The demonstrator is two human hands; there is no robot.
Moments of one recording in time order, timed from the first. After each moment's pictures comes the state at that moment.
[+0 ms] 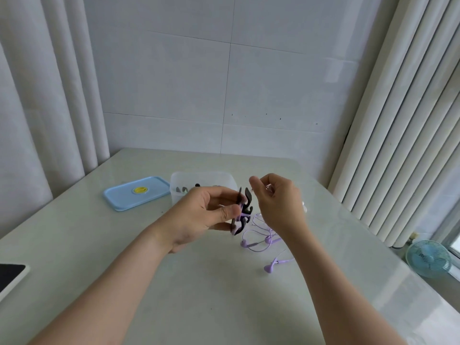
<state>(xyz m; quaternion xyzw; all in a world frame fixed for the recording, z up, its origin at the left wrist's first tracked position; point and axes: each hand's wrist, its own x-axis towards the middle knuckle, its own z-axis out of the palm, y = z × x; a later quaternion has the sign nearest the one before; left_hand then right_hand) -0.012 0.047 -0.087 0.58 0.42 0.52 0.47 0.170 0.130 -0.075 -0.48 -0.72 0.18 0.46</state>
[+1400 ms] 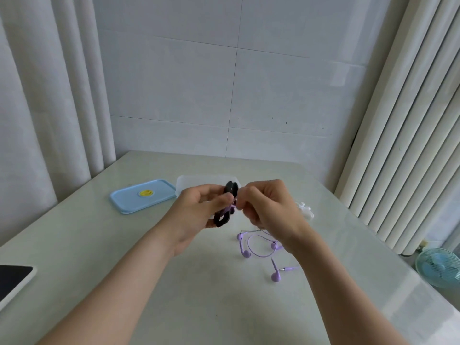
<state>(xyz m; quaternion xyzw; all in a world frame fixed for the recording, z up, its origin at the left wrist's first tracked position) -0.020 0.048 -0.083 0.48 0.49 0.58 0.44 0.159 0.084 -0.041 -0.31 -0.74 0.46 0.39</state>
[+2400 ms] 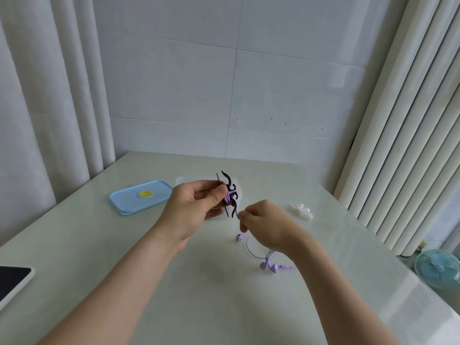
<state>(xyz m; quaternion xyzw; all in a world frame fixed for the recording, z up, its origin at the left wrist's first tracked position) -0.020 0.055 -0.083 0.45 0.47 0.65 0.40 0.160 0.111 -0.068 -0.48 -0.81 0.27 0.17</state>
